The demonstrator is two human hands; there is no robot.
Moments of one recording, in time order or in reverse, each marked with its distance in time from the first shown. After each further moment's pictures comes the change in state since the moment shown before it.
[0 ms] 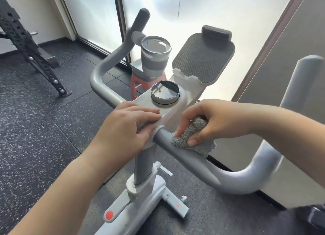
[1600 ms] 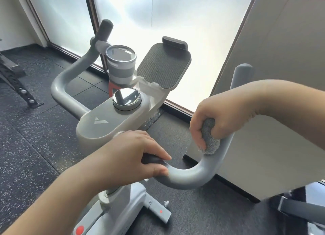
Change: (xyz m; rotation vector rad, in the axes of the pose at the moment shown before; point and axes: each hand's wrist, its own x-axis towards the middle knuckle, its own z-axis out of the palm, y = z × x) left_hand 0.006 0.070 0.027 -0.113 -0.498 0.170; right_hand -0.072 0.000 -0.057 -0.454 -0.406 0.191
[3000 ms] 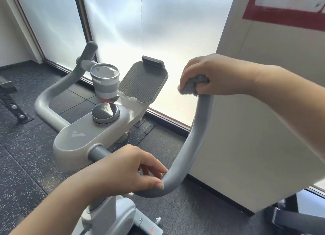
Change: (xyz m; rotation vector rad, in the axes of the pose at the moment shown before) left_hand 0.025 0.040 0.020 -0.197 -0.163 -0.103; right_hand -0.051 0.072 -0.026 -0.064 0.791 -0.013
